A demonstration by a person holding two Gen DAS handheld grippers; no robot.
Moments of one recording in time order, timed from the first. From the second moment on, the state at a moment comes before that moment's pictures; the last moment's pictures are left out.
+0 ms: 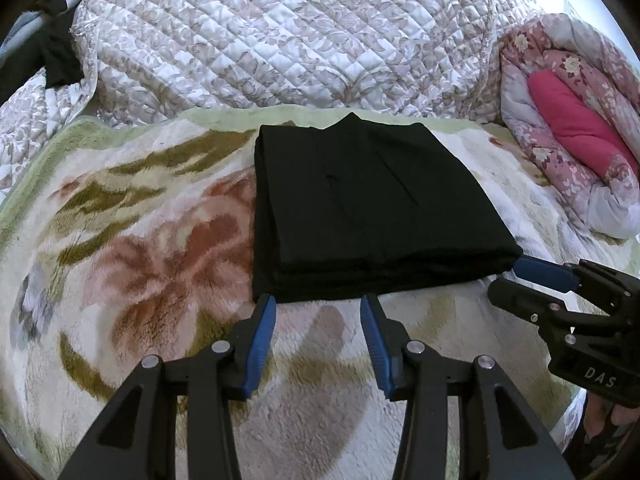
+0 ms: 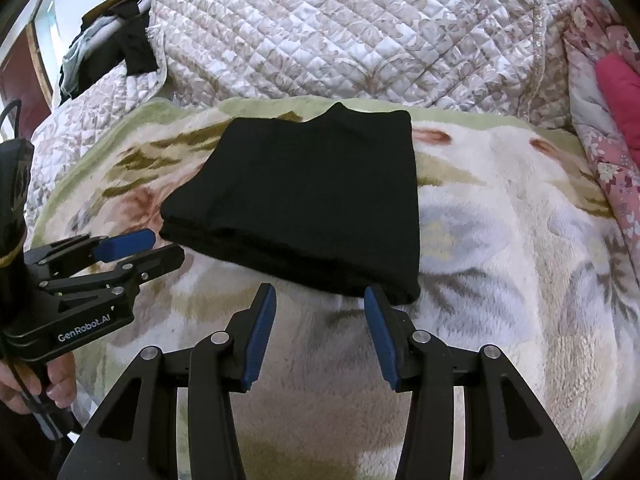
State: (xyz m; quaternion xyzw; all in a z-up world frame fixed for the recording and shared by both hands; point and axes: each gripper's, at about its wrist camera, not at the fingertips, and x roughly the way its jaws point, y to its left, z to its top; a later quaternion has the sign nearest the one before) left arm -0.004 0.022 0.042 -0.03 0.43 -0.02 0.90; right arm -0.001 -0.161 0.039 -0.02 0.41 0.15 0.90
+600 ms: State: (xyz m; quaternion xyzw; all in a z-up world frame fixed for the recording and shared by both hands) left arm -0.001 0.013 0.026 -0.01 0.44 -0.02 0.90; right arm 0.004 -0.156 0.018 -0.03 0.45 0.15 0.88
